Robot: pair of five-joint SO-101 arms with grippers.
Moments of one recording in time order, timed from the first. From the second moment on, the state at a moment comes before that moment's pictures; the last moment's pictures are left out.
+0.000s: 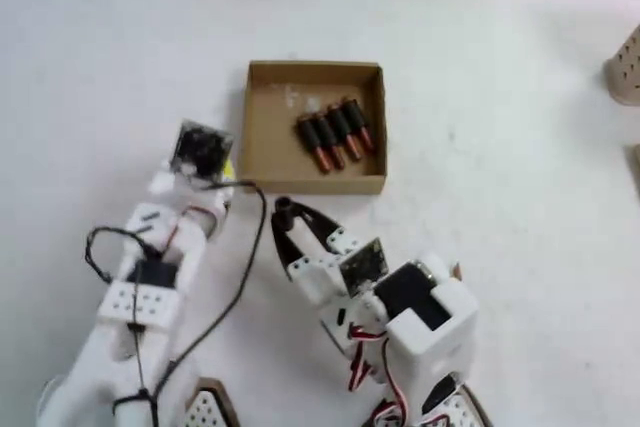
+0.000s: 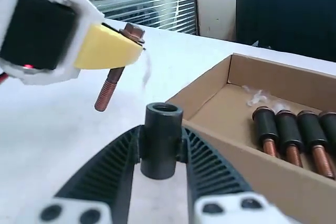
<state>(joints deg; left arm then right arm) 1.6 -44.9 78.9 1.7 -8.0 -39.7 17.5 93.2 -96.0 -0.7</state>
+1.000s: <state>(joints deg) 18.2 -85.5 97.1 -4.1 14.4 -39.7 17.5 93.2 -96.0 -0.7</state>
